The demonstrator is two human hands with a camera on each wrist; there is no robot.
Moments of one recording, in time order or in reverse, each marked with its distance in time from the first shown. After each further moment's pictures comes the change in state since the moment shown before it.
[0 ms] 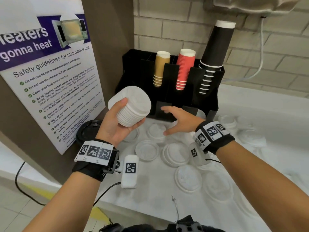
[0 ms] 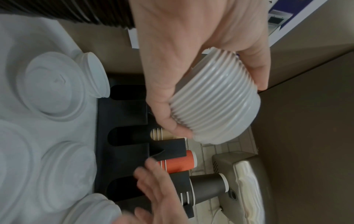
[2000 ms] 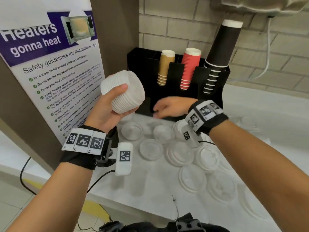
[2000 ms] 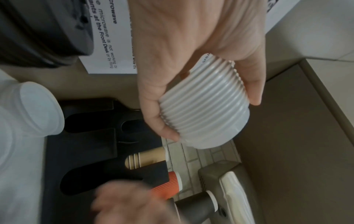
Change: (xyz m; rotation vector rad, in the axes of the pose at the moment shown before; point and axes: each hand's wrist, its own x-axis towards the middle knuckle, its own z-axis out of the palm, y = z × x) left_hand -0.008 0.048 0.015 0.251 0.047 0.071; right_hand 0.026 -0.064 -0.033 -0.042 -0.183 0.022
